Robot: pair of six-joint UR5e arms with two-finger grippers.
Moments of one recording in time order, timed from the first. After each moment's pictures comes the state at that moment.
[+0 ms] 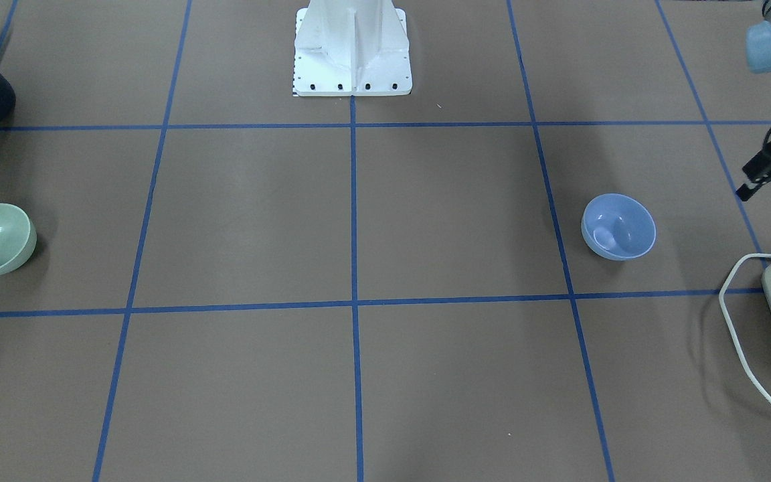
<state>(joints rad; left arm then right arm) -1.21 -1.49 -1.78 -2.12 -2.24 -0.77 1.44 -1.61 1.79 -1.27 2.27 0.20</state>
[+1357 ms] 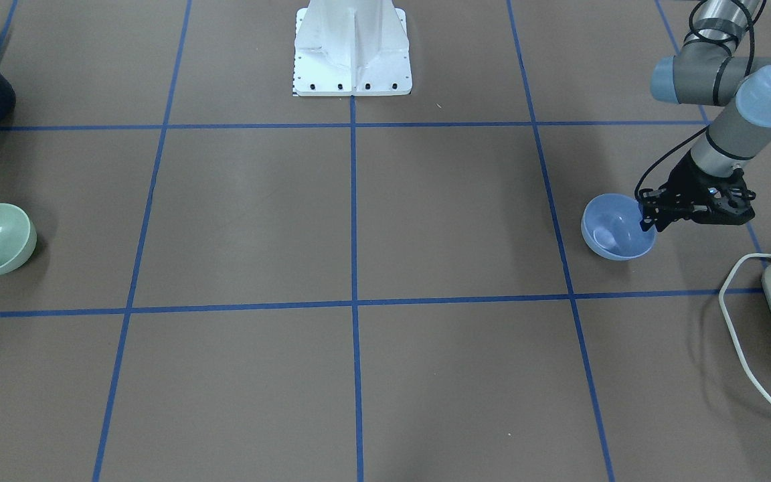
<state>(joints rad) -0.94 -1.58 -1.67 -2.15 -2.09 -0.83 1.44 -1.62 1.79 -1.27 2.27 0.20</state>
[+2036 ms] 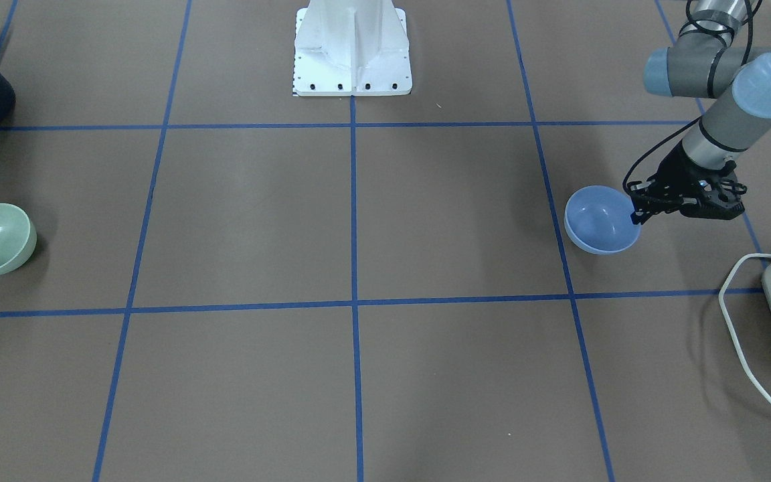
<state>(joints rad) -0.95 -1.65 -1.77 -1.99 -2.16 -0.83 1.44 -1.62 1.79 -1.27 2.27 0.20</state>
